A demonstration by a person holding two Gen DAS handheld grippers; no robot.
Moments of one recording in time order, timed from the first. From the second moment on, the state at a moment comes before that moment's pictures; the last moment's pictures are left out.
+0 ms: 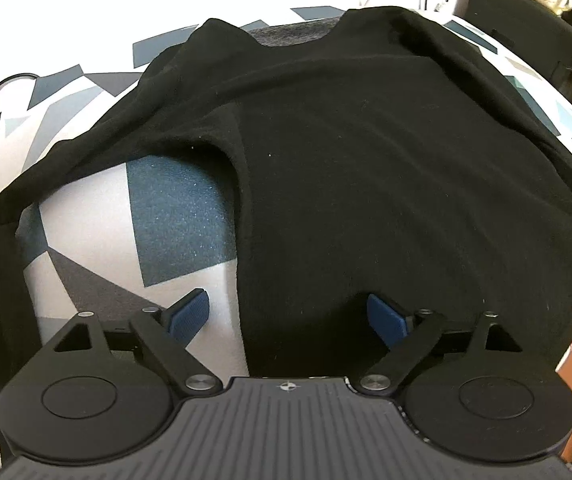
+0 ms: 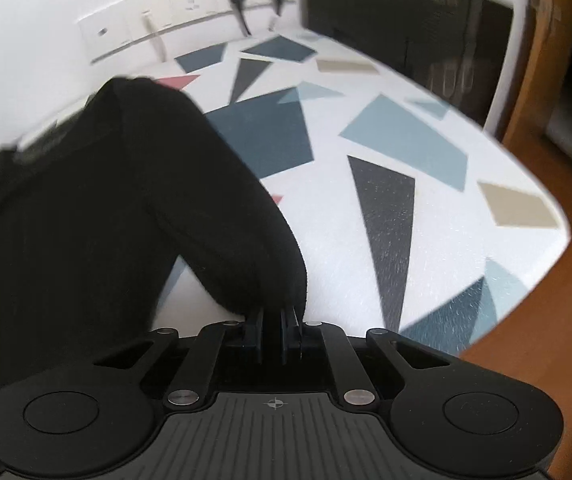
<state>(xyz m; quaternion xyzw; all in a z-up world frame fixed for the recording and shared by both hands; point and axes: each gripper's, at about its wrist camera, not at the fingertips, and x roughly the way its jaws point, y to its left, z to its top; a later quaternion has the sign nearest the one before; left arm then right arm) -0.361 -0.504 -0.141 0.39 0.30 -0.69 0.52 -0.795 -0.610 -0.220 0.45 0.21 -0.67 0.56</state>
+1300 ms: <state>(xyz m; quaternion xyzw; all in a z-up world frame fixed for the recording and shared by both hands) -0.358 -0.419 -0.129 0.37 0.32 -0.68 0.55 -0.724 -0.562 -0.227 0.20 0.33 -0.54 0.75</state>
